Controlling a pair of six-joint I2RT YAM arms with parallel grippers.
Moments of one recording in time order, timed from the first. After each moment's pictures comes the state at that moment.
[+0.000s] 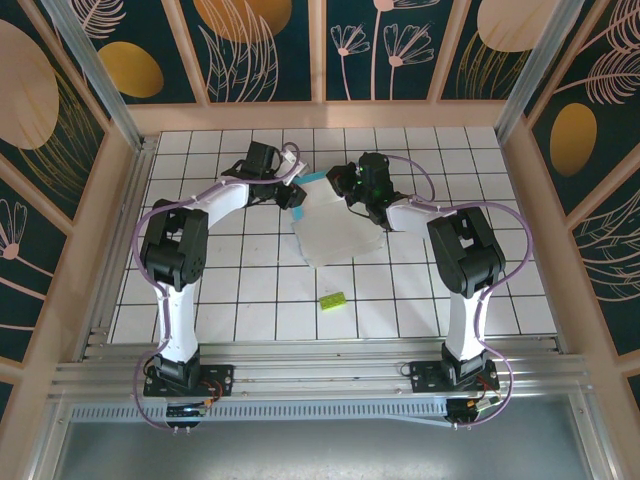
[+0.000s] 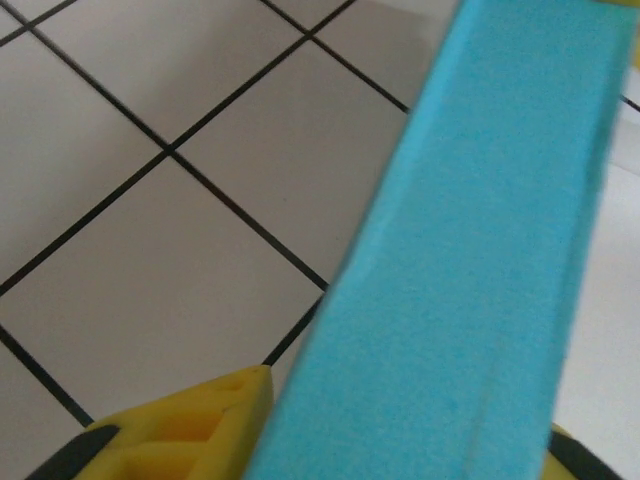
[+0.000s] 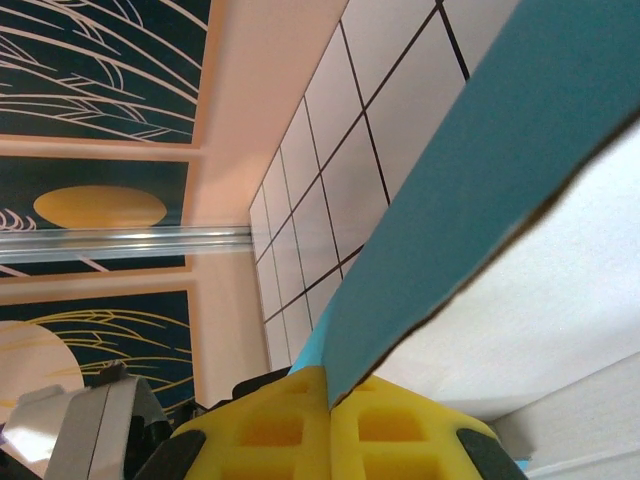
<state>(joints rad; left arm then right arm) -0.36 2.09 1.52 -0.29 0.42 0.25 0.48 1.96 1.22 0.38 -0.27 1.28</state>
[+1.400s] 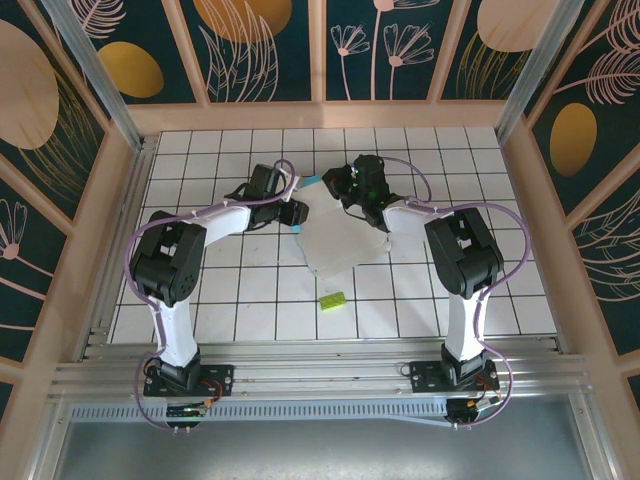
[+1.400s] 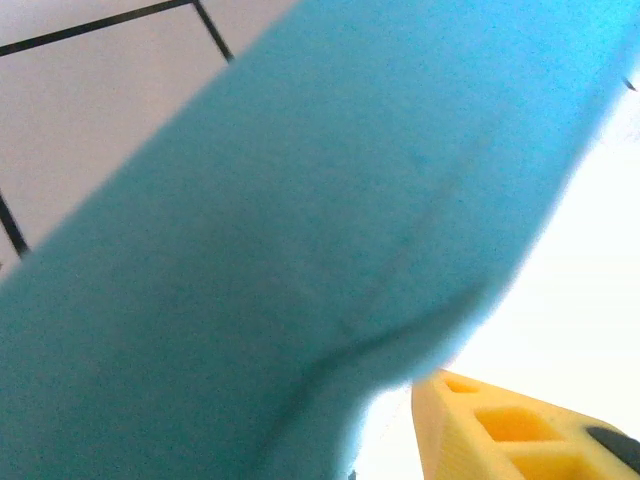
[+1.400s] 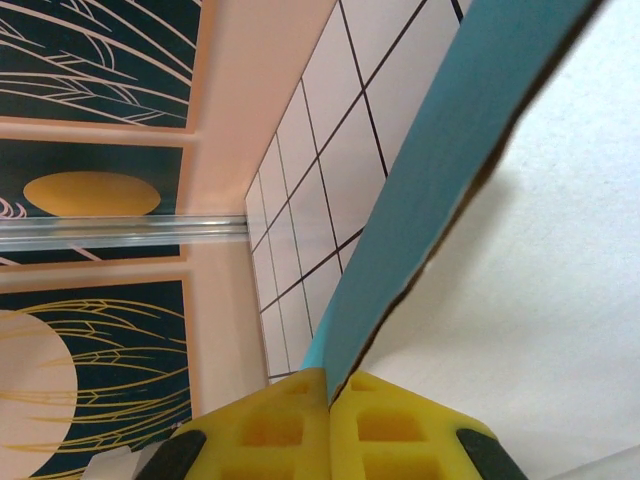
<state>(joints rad) -0.43 1.94 1.23 -0.12 0.28 -0.09 0.50 1.96 1.22 0.37 -0.26 1.28</state>
